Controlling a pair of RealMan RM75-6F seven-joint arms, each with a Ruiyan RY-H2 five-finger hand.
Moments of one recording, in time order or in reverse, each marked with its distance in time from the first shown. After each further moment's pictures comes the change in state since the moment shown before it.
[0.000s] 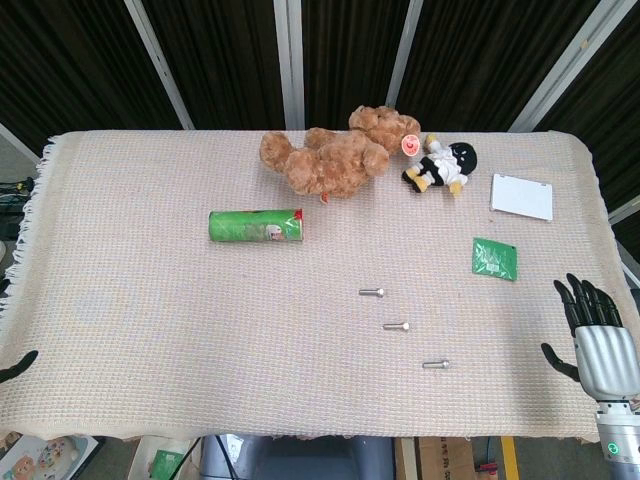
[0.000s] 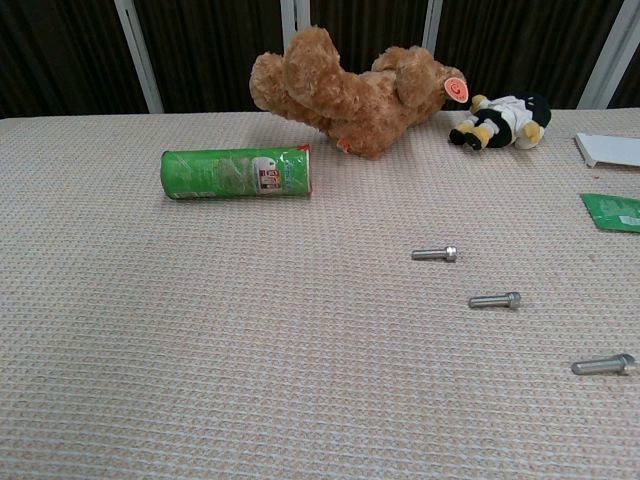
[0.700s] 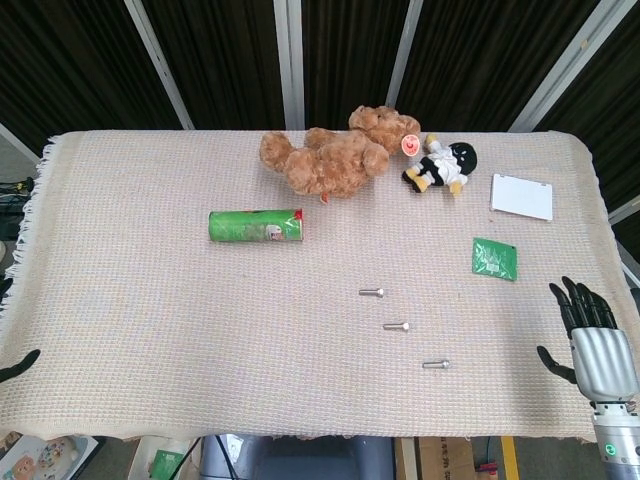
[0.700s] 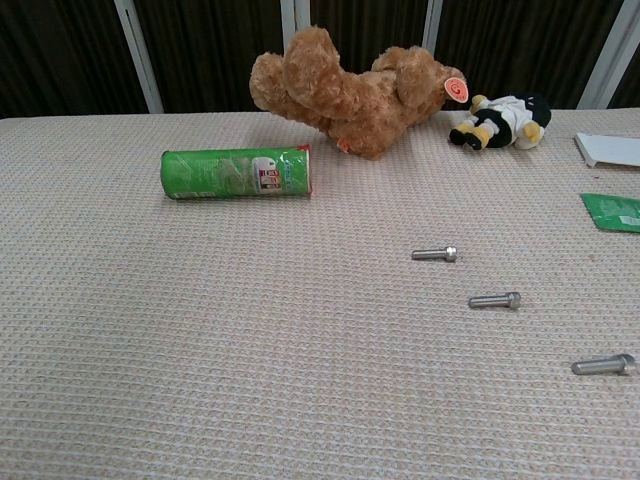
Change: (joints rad) left arm -0.005 -0.005 -0.004 -0.006 -0.005 -0.009 0.018; right arm 0.000 0.008 -0.006 -0.015 0.007 -0.019 0.020
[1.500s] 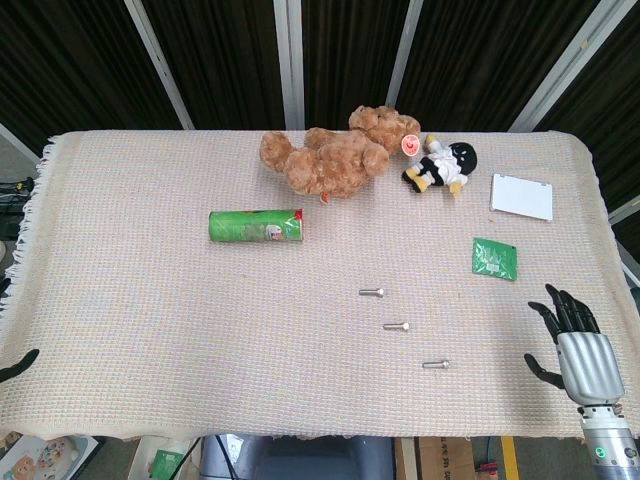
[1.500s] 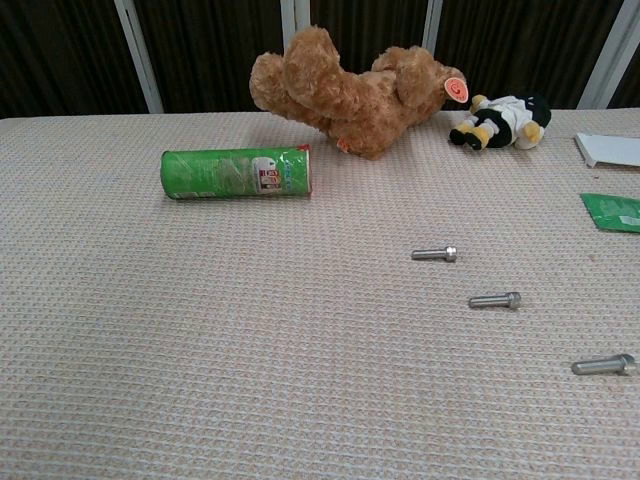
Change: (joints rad) left arm 0.006 -0.010 -0.004 -0.006 -0.003 0.010 0.030; right arm 0.003 -0.010 -0.022 -0.036 -0.004 -0.030 0.004
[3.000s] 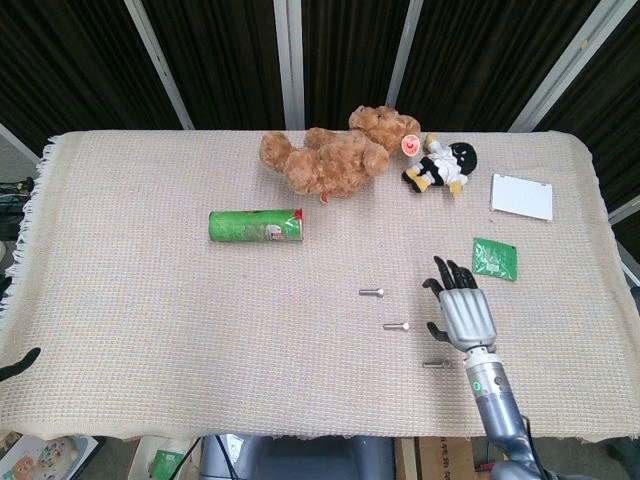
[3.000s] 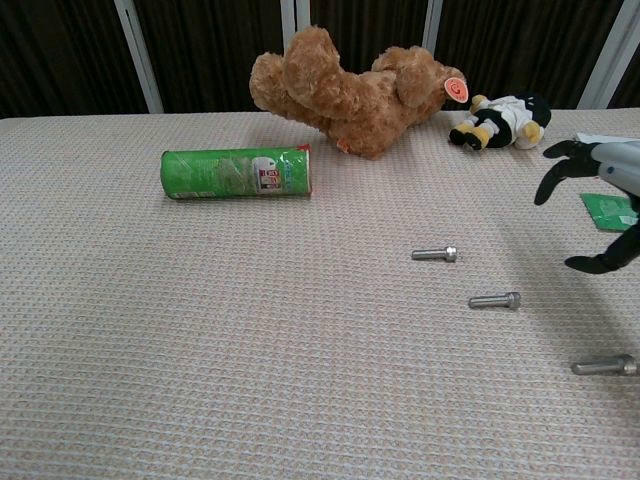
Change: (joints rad) left arm -0.004 -0.007 -0.011 -0.012 -0.029 -0.015 0.025; right arm 0.313 -0.316 0.197 -0.190 0.450 -0.272 -0.660
